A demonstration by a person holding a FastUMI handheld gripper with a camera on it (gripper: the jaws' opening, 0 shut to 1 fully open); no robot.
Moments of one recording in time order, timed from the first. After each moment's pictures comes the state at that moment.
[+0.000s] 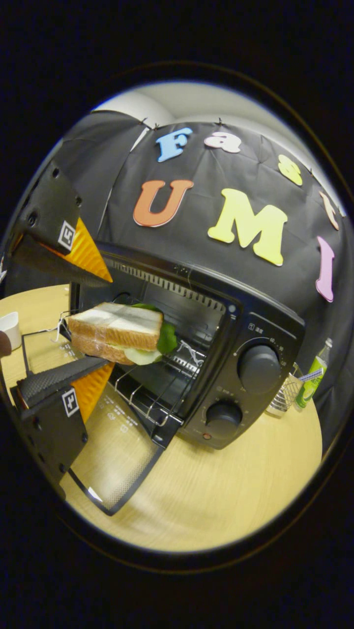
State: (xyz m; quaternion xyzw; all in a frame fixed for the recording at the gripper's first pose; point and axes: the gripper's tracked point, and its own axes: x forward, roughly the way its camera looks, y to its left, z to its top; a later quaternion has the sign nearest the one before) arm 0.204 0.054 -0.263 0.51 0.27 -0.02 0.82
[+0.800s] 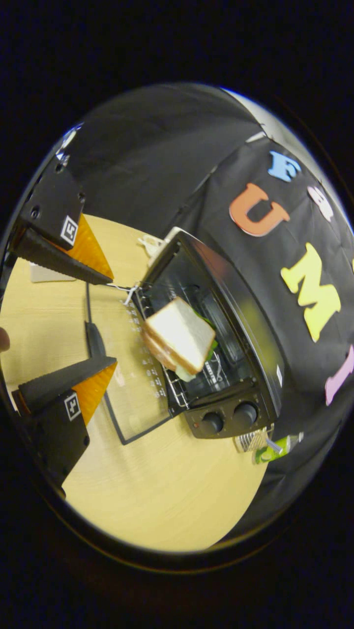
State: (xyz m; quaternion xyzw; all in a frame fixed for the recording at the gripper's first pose) arm 0.071 0.087 -0.262 0.21 0.38 0.07 0.90
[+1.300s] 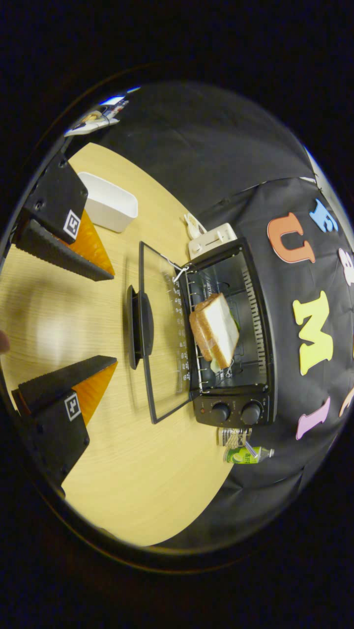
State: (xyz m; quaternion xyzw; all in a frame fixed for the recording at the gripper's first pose) arm 0.035 0.072 -0.332 0.08 0.35 0.03 0.93
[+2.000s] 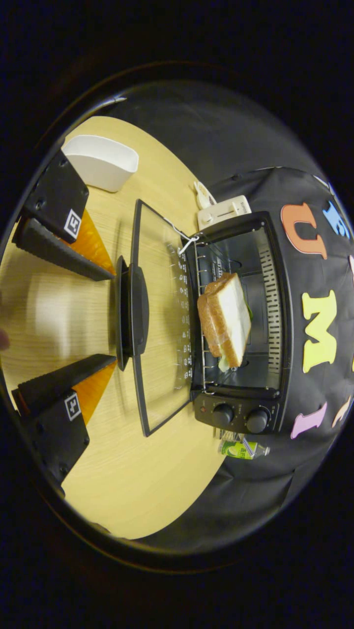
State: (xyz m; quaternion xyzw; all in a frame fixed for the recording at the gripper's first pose) arm 0.075 0.063 -0.362 0.03 0.35 -0.04 0.93
